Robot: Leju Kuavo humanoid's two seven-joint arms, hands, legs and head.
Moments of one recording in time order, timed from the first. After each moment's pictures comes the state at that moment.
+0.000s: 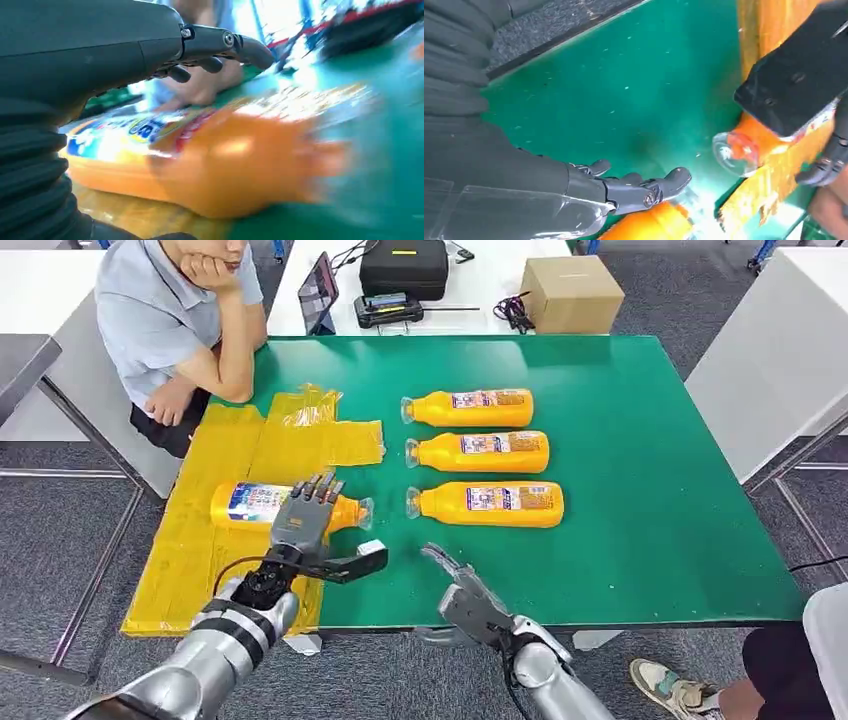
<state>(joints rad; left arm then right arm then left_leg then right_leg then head) -0.69 -0.13 -0.37 -0.43 -1.48 0.33 0.25 -0.21 0.02 0.46 -1.05 0.31 0.20 -0.52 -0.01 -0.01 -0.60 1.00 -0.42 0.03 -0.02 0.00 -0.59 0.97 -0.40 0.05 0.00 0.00</state>
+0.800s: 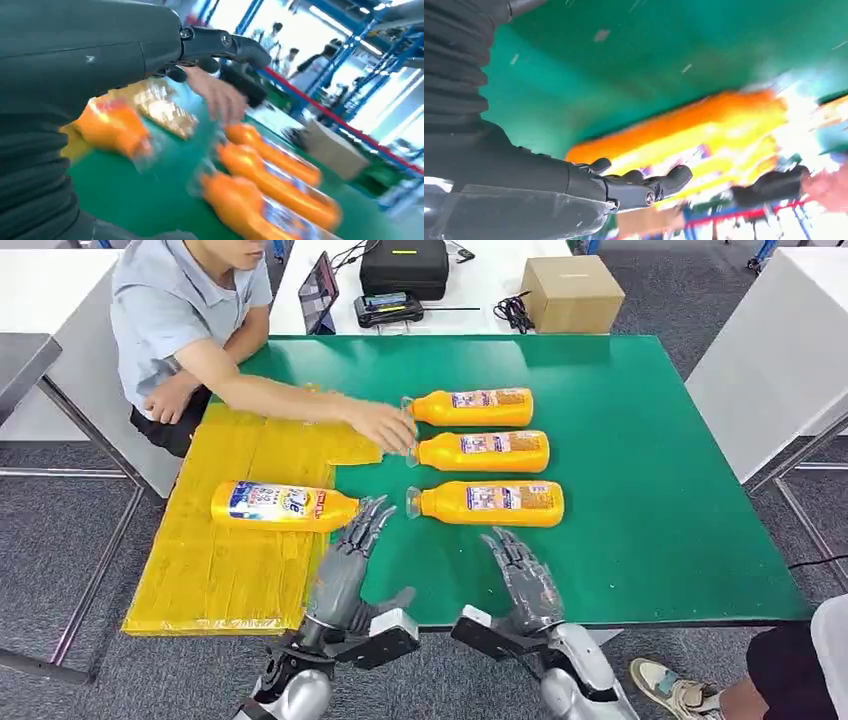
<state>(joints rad) -0.13 -0.21 -0.52 -1.21 -0.77 0.61 -0.27 -0.07 -0.08 0.37 -1.18 0.90 -0.33 -0.35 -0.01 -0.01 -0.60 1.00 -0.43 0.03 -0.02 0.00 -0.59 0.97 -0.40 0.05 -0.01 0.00</state>
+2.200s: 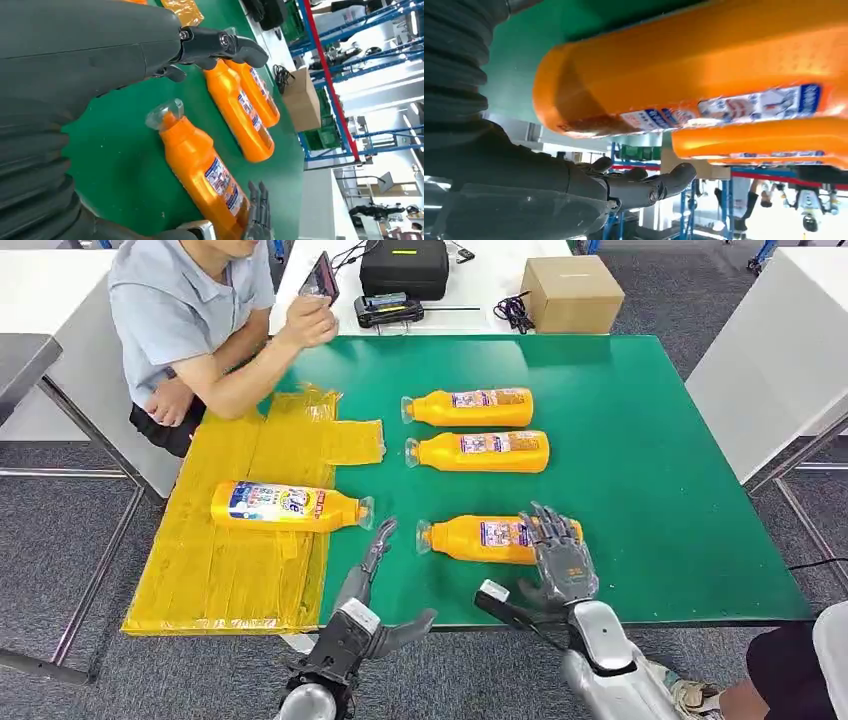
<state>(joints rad) -0.08 -0.23 -0.58 -1.23 -0.23 0.44 -0.36 -0.18 -0.16 0.39 -1.06 1.20 -0.45 -0.10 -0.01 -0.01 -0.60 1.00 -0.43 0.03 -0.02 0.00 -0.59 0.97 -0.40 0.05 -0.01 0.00</state>
